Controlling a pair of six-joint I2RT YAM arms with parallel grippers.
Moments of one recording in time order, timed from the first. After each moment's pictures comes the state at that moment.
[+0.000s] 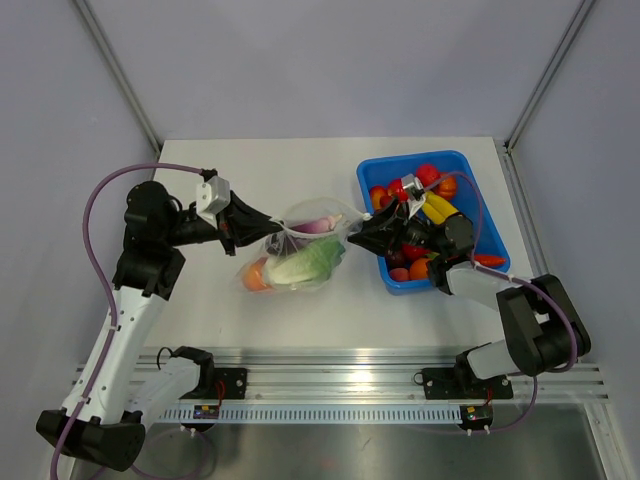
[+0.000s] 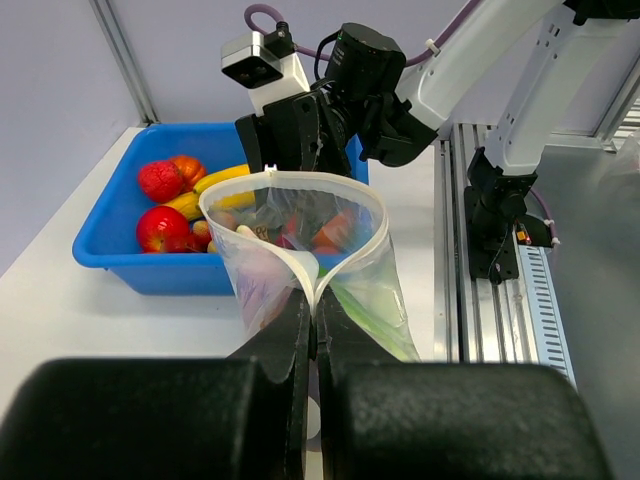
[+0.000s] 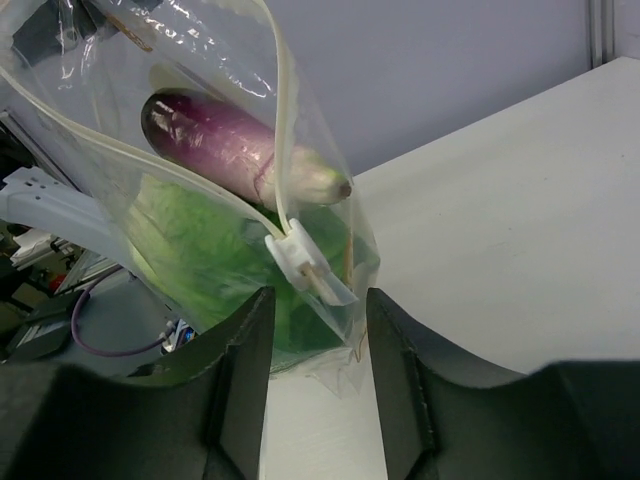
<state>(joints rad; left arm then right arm) -0.23 0.90 1.07 -0.13 1.17 0.02 0.35 1.43 0.57 1.29 -0.99 0.75</state>
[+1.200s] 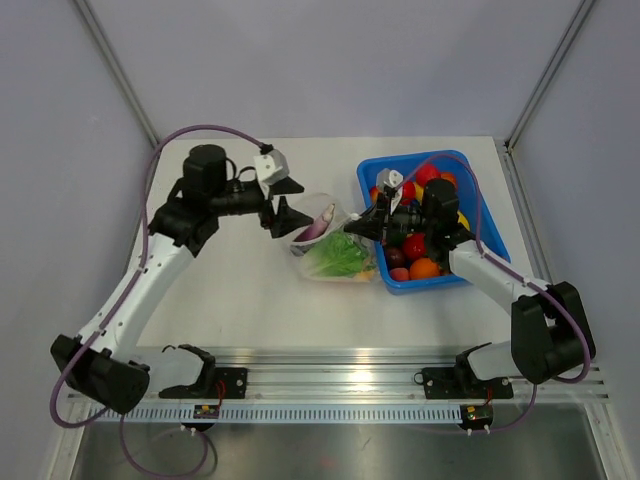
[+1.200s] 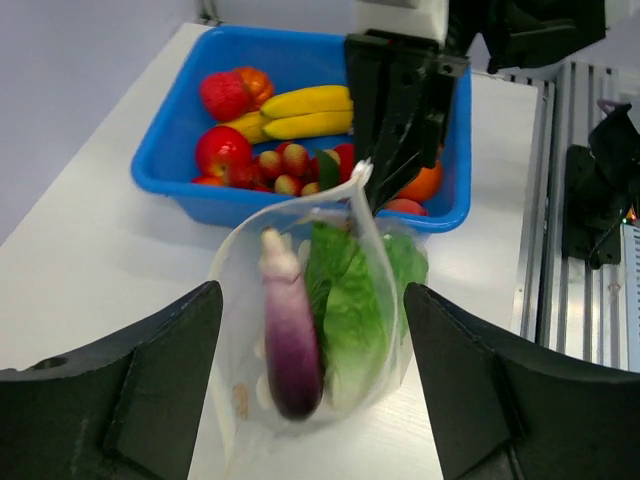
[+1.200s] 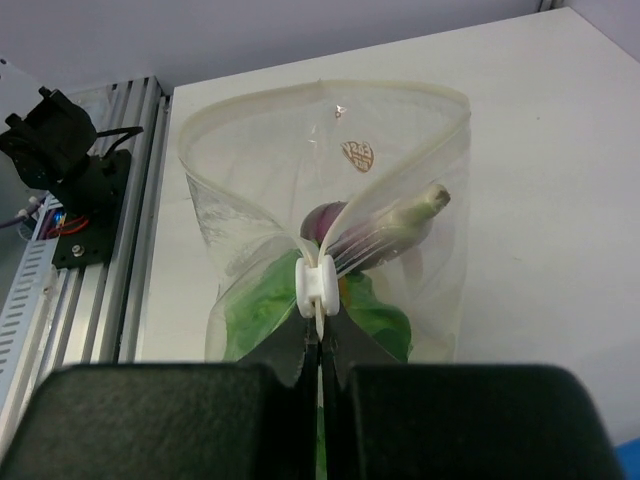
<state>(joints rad) -0.35 1.18 1.28 -0.38 0.88 0.25 0.37 1.39 0.82 0.48 -1.04 0.01</state>
